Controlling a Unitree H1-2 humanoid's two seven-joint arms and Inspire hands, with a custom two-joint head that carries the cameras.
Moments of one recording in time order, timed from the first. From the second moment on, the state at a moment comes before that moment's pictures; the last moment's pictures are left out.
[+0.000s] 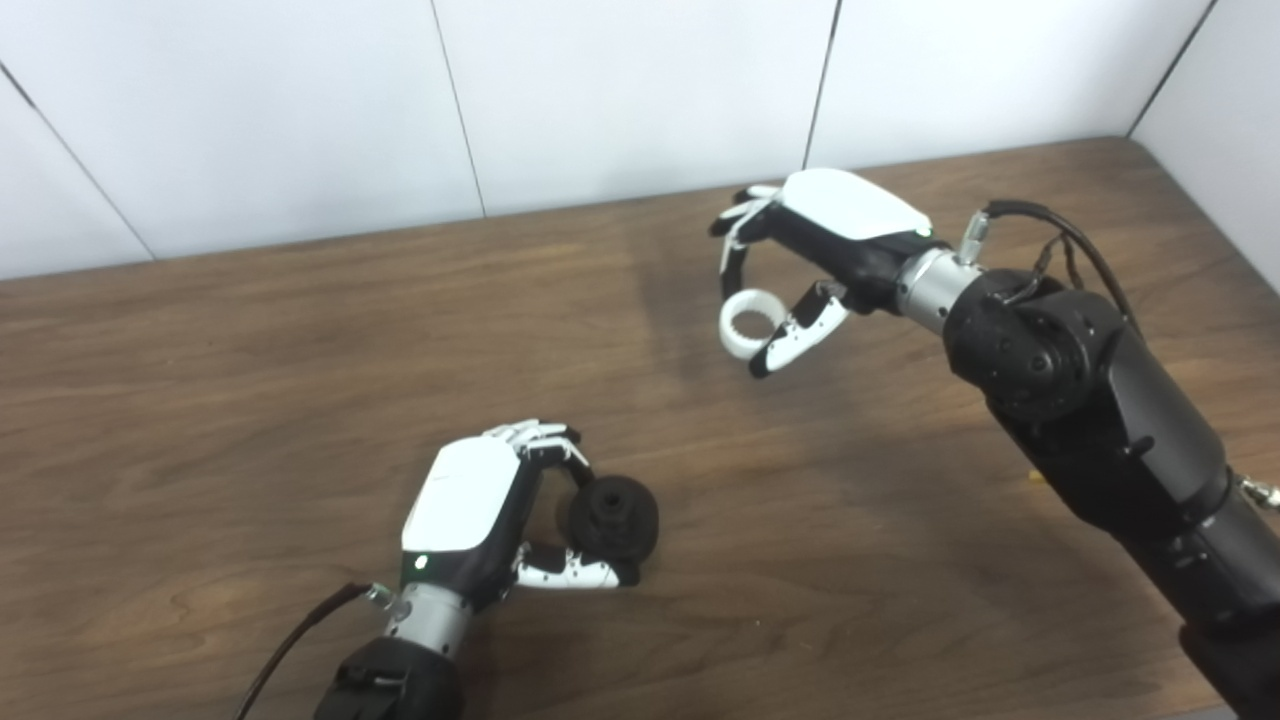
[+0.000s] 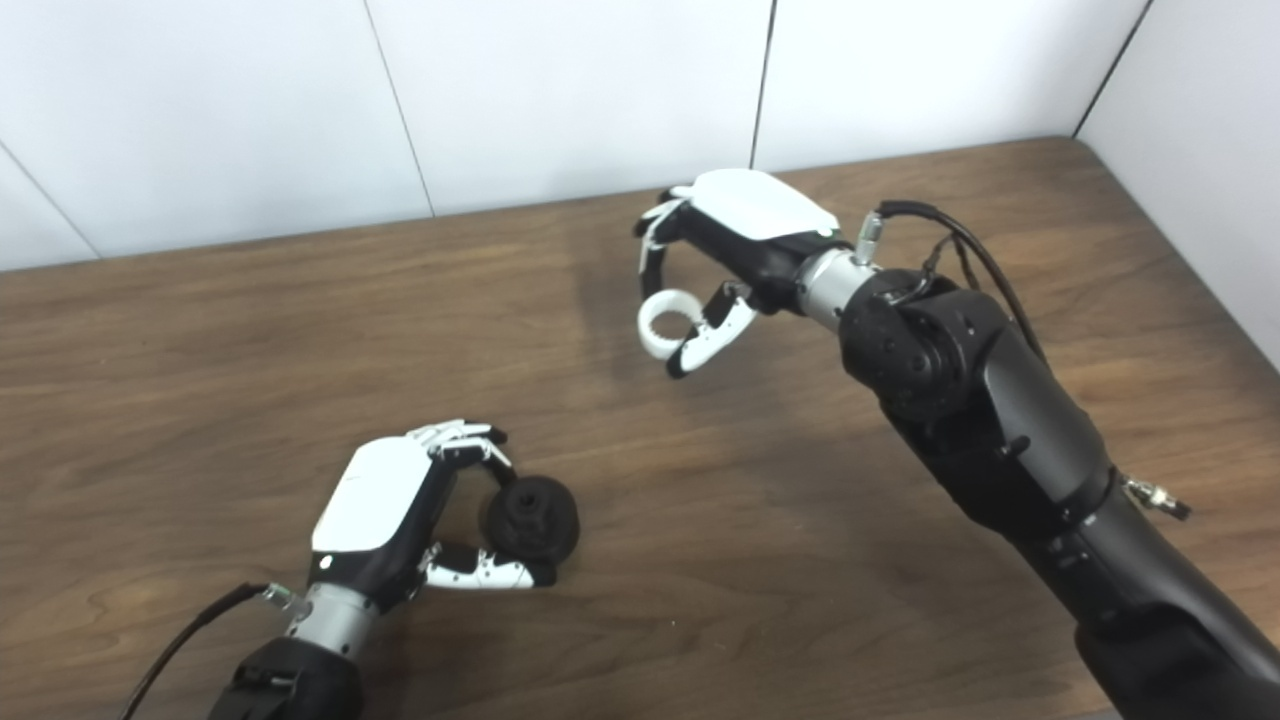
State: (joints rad) left arm 0.02 0.15 -0.41 -0.28 0.94 0.12 -0.18; right arm -0.46 -0.56 0.32 -0.45 -0.67 0.41 0.64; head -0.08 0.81
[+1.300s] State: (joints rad) left arm 0.00 0.12 -0.44 -0.31 0.98 0.18 -0.24; right arm -0.39 -0.39 0.46 -0.58 -0.70 0.38 0.79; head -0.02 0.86
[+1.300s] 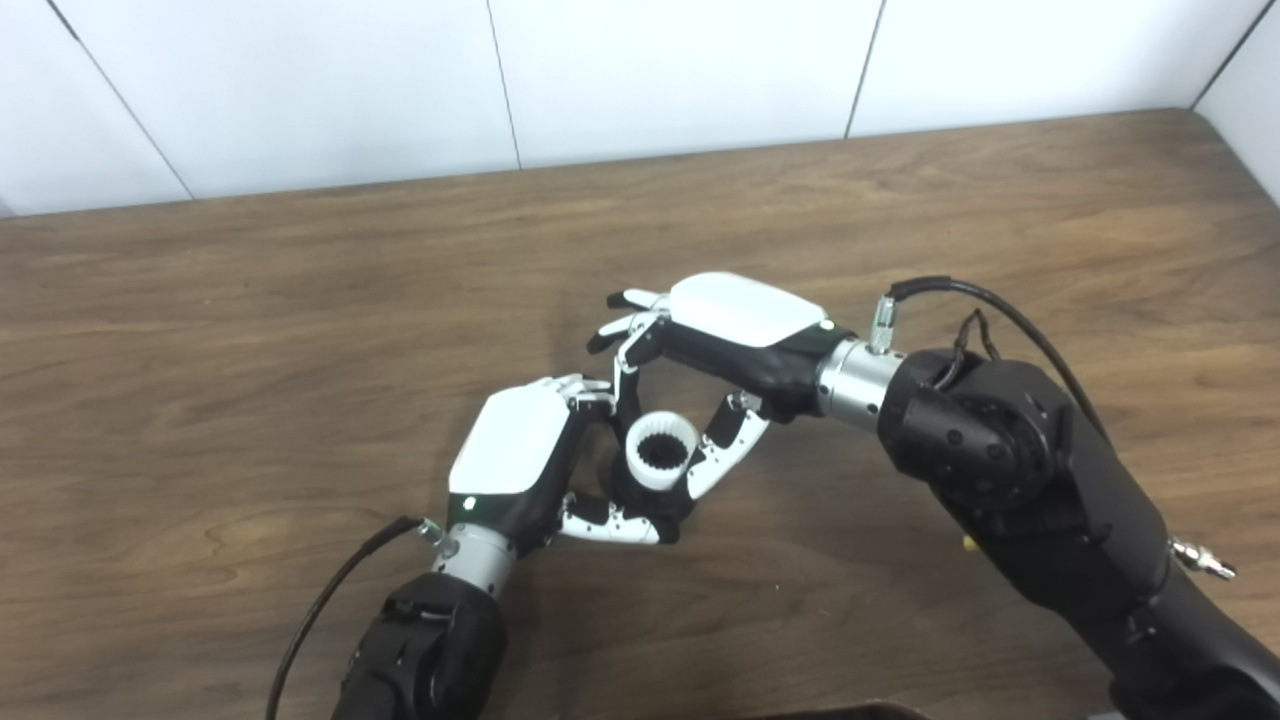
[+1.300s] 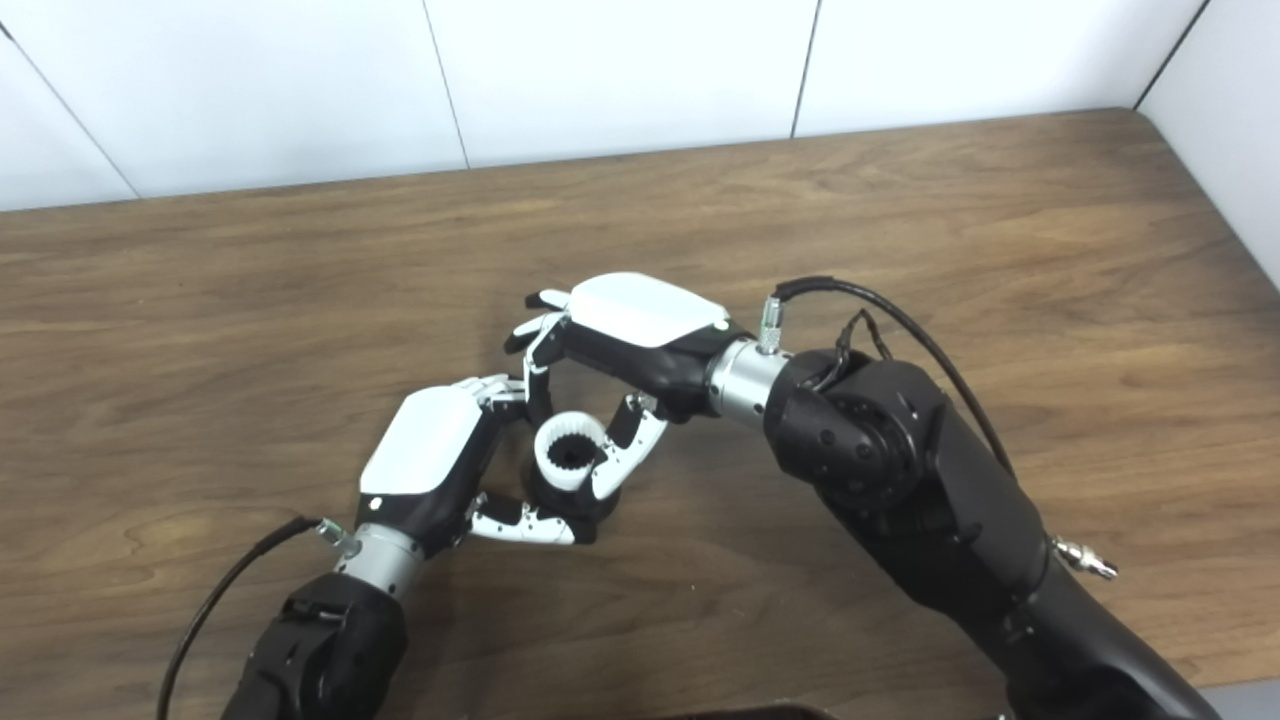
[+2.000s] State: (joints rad) left arm 0.00 0.12 -0.44 -0.31 0.99 0.19 -0.25; right arm -0.37 -0.37 0.45 -0.51 -0.75 0.28 0.78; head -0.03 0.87
